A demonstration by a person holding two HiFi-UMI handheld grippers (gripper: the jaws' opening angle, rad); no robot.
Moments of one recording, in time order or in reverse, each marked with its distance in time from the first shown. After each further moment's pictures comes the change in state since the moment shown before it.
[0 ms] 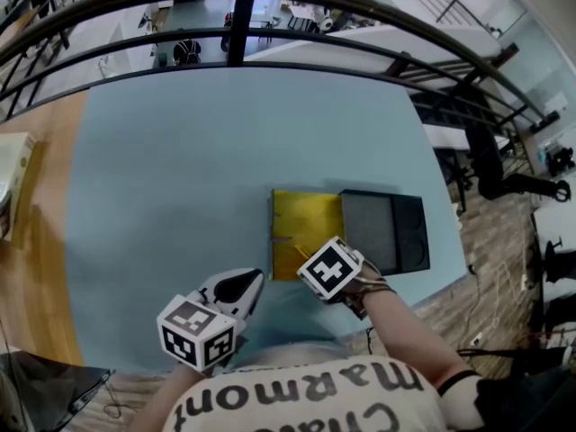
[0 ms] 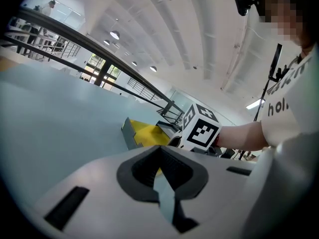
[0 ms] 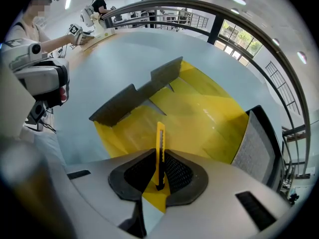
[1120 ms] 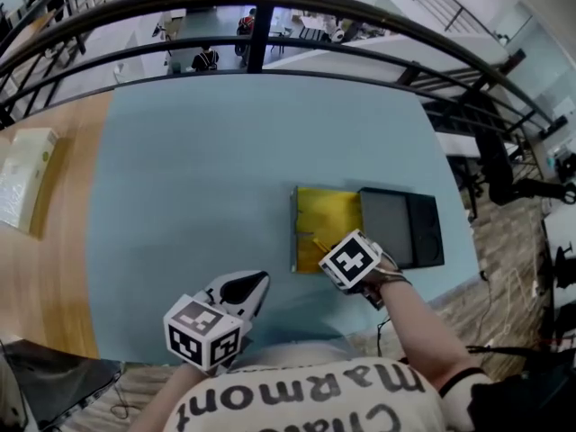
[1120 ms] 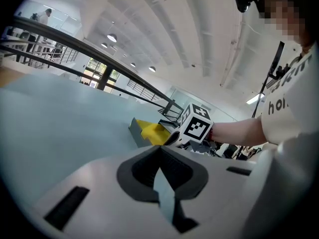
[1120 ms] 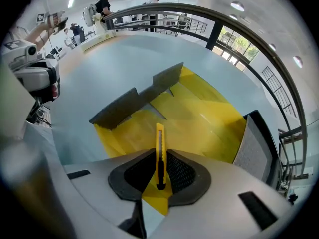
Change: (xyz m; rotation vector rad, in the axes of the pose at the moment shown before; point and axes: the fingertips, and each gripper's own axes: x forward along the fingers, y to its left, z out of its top) left arm -0.042 0.002 -0.009 0.046 0.009 0.028; right arm -0.001 0.000 0.005 -0.008 -0.054 -0.030
